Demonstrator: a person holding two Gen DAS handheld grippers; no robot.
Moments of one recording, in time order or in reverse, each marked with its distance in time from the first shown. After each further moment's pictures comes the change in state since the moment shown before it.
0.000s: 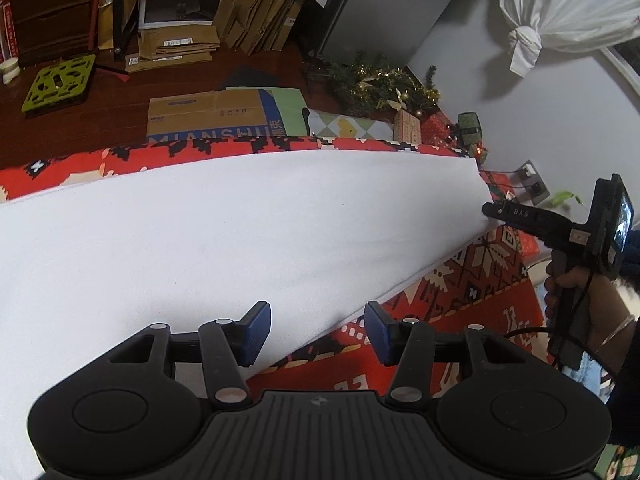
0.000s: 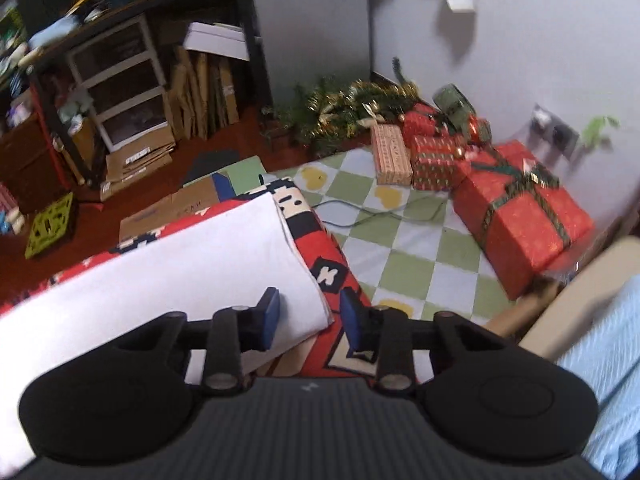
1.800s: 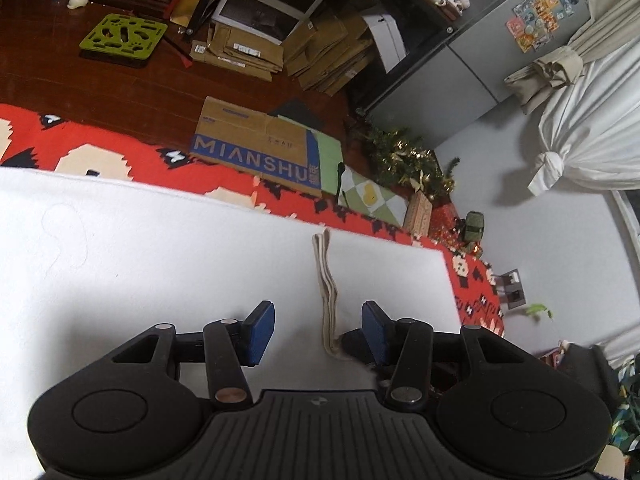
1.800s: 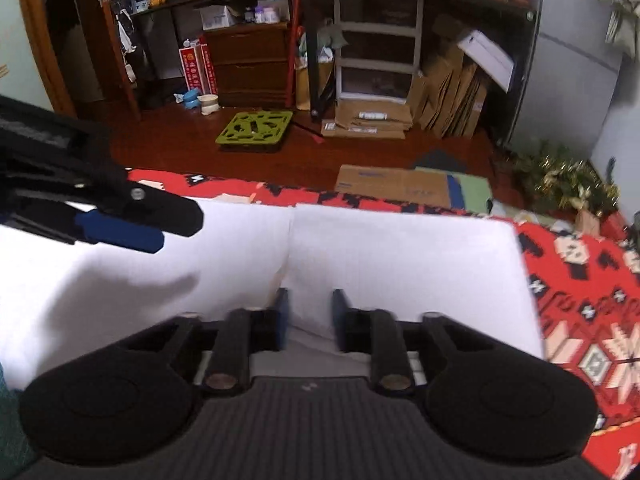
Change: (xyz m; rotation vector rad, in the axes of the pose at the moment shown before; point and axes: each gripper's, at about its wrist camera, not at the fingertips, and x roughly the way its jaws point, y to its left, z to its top) left arm -0.049 0.148 0.010 -0.309 -0.122 -0.108; right arm -0.130 0.380 -0.118 -0.493 0.039 0.424
